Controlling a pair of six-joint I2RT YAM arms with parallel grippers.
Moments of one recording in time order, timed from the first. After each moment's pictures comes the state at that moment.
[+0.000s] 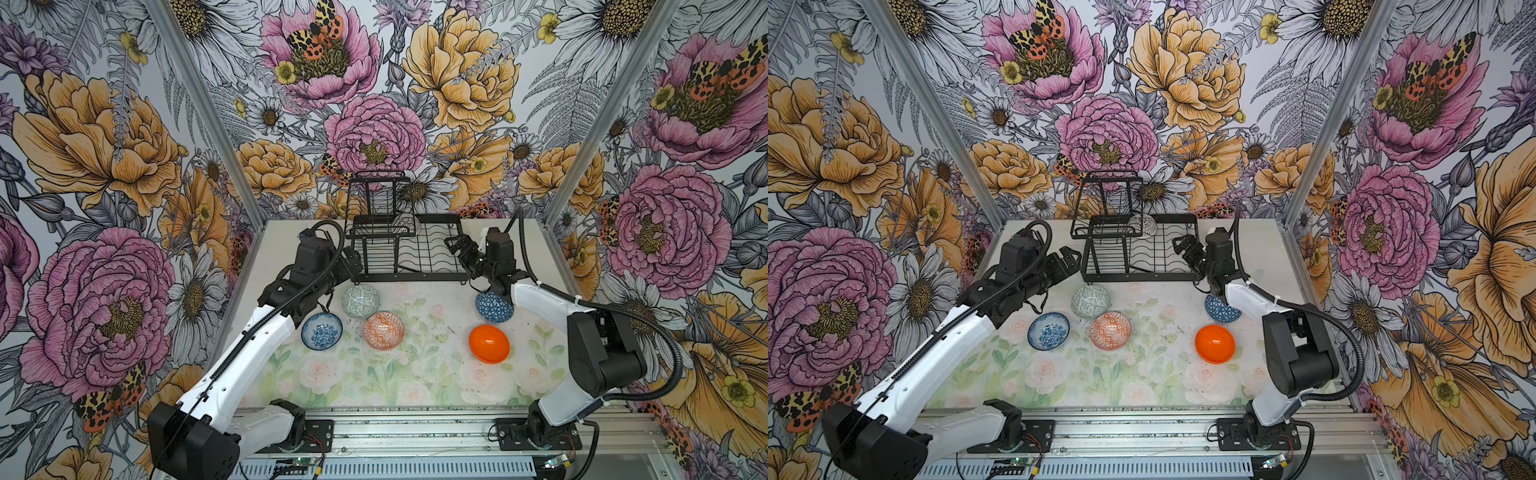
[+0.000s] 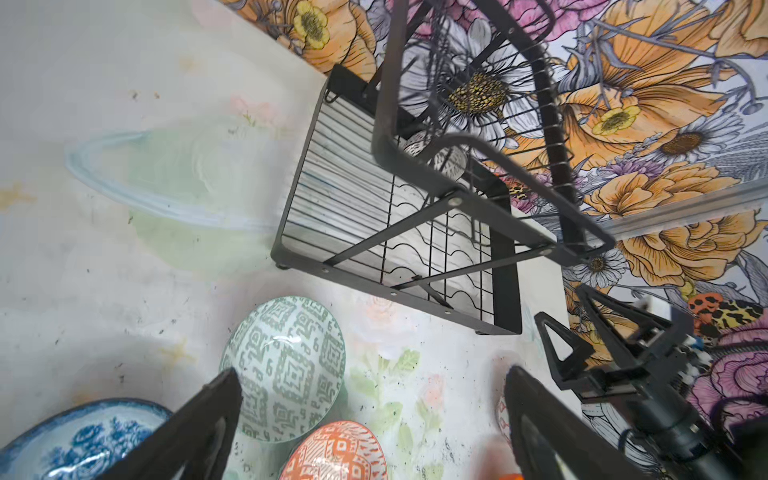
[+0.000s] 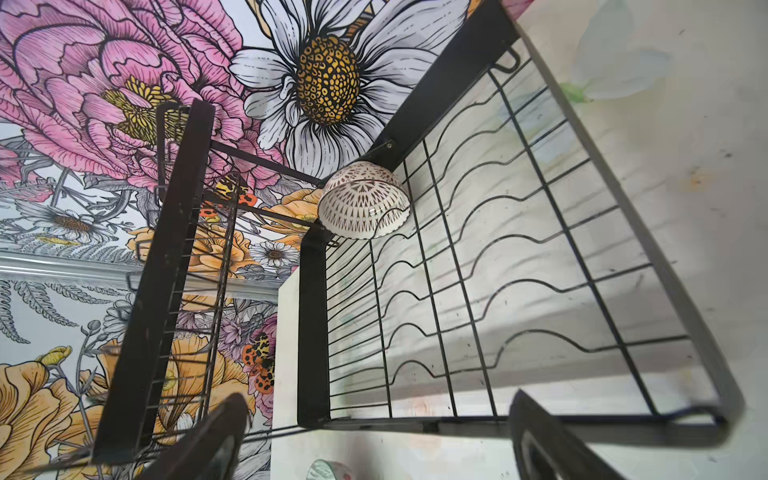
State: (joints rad) left arm -0.39 1.15 1.07 -0.54 -0.09 -0.81; right arm 0.26 1.58 0.99 0.15 -0.26 0.97
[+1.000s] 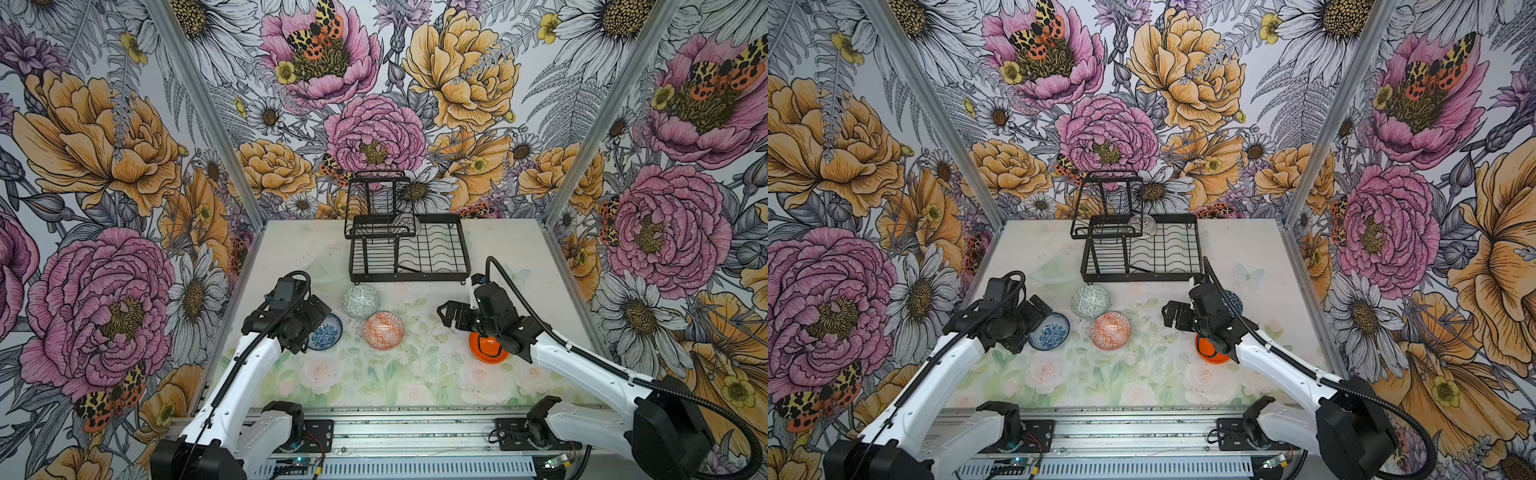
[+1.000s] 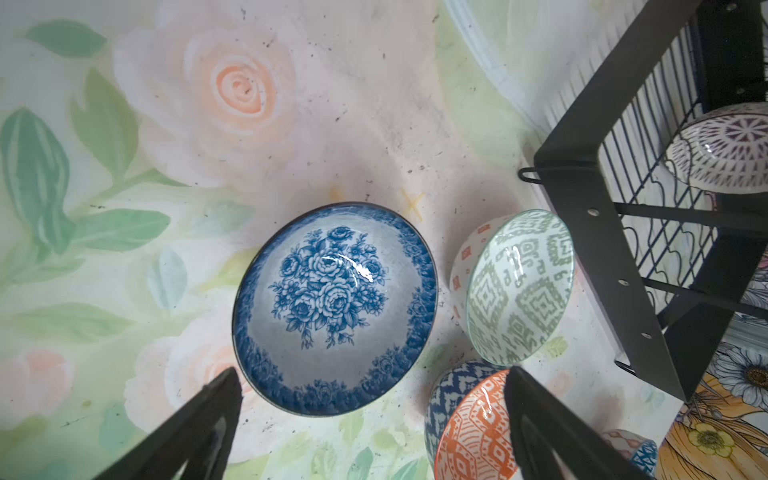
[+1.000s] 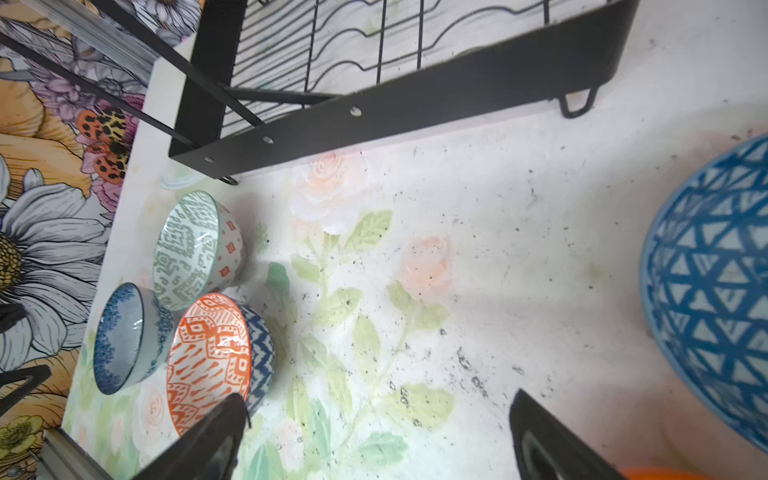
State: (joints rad) left arm -0.12 1.00 0.78 -0.85 0.02 -1.00; right arm 0.57 1.17 0.66 -0.27 -0.05 0.65
